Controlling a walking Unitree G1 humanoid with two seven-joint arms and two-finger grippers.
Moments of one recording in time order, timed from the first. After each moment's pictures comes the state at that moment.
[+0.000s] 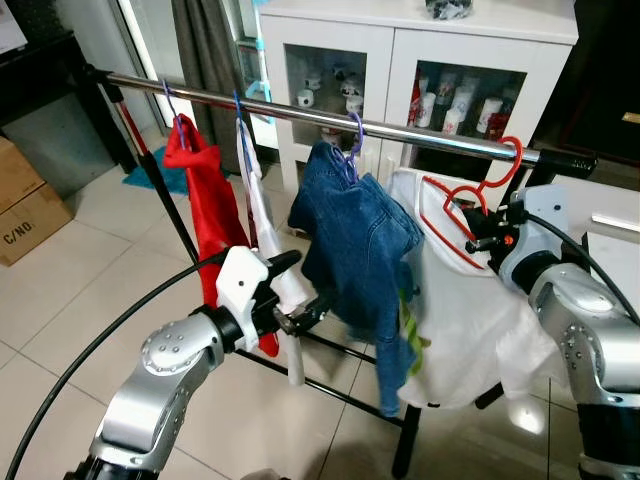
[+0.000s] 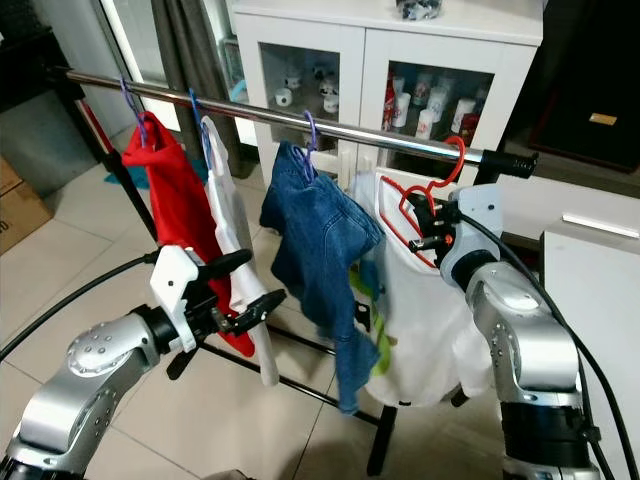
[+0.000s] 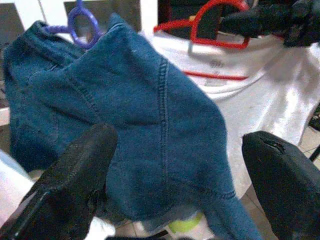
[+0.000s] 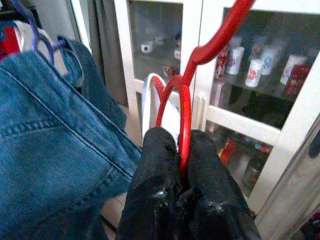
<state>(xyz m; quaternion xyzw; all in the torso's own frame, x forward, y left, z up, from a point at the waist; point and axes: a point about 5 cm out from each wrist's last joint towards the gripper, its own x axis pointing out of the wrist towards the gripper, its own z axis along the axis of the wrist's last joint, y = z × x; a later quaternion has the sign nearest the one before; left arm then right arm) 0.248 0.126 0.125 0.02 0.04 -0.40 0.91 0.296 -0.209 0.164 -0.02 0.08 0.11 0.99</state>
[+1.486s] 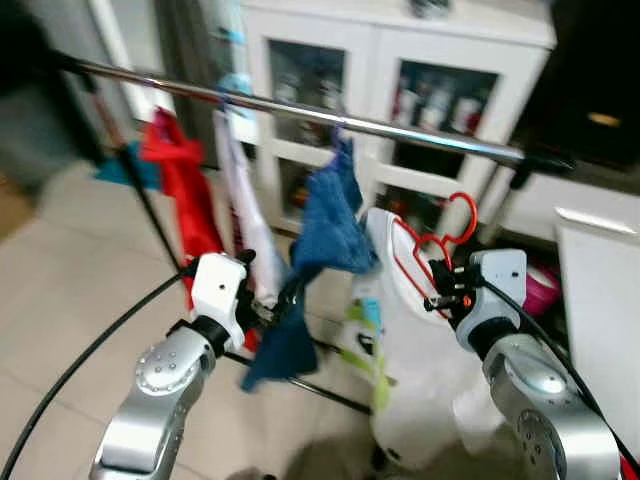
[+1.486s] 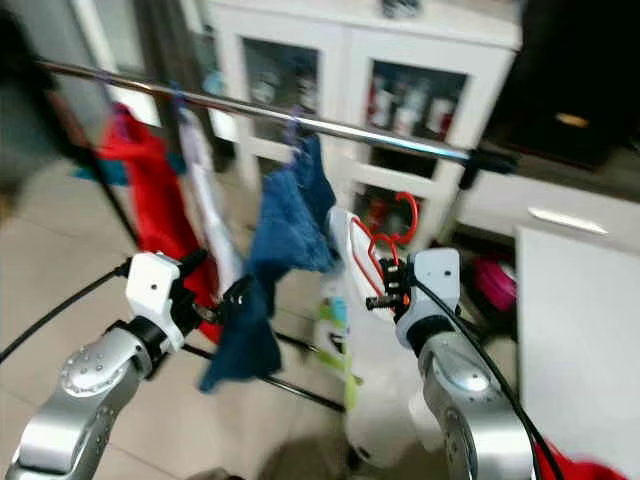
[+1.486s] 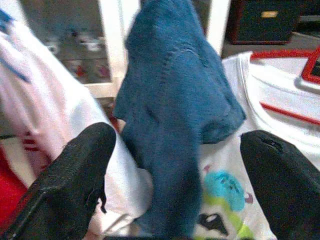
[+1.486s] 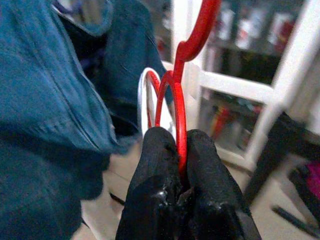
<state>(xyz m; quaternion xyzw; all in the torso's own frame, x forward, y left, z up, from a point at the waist) 0.246 0.145 0.114 0.04 0.05 -0.24 0.97 0.238 -0.157 0.124 0.02 0.11 0.08 0.99</state>
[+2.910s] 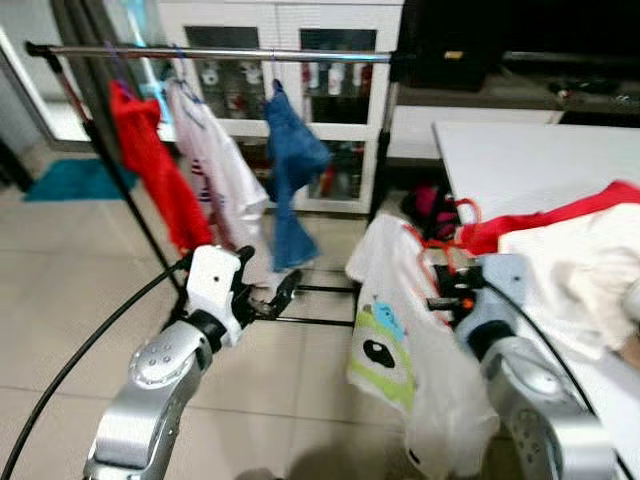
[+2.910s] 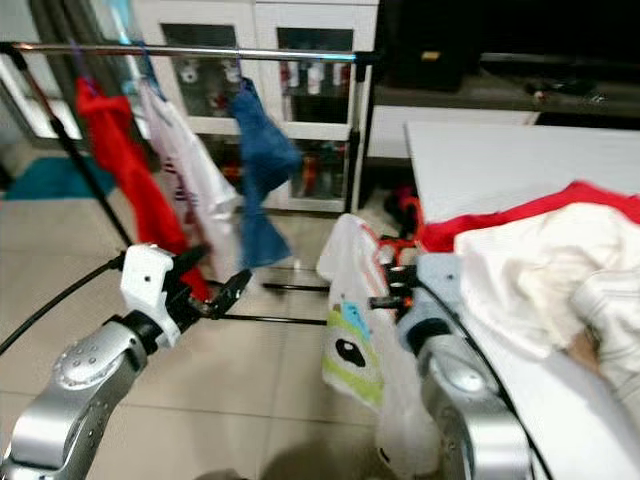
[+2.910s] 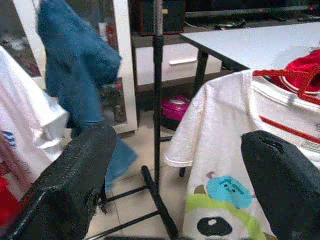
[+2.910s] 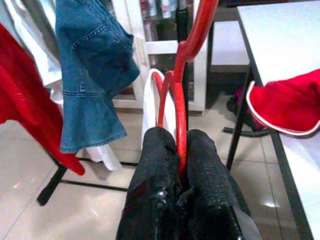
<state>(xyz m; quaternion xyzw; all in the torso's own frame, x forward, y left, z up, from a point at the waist) 0.250 0.146 0.123 0.02 0.05 -0.25 0.97 0.239 -0.159 0.119 0.05 0.12 0.05 0.99</state>
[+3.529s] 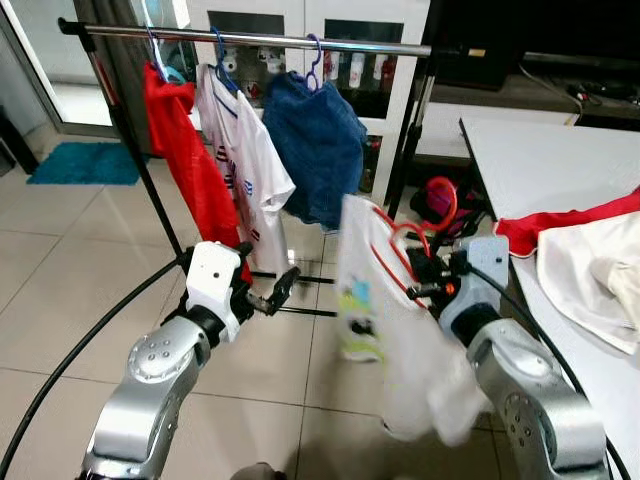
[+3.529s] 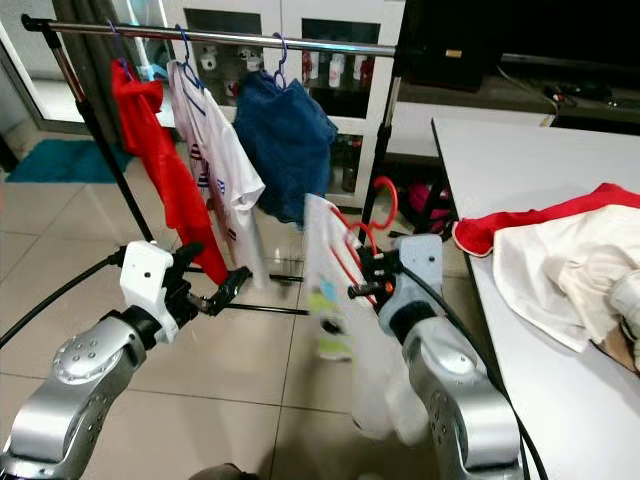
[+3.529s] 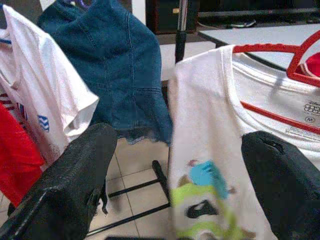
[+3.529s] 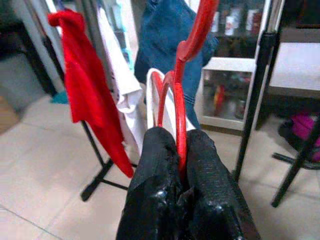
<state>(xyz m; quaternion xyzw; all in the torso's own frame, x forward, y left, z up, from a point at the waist) 0.259 0.148 0.126 0.03 0.05 -0.24 0.97 0.250 -0.137 0.138 0.07 0.08 0.16 0.98</state>
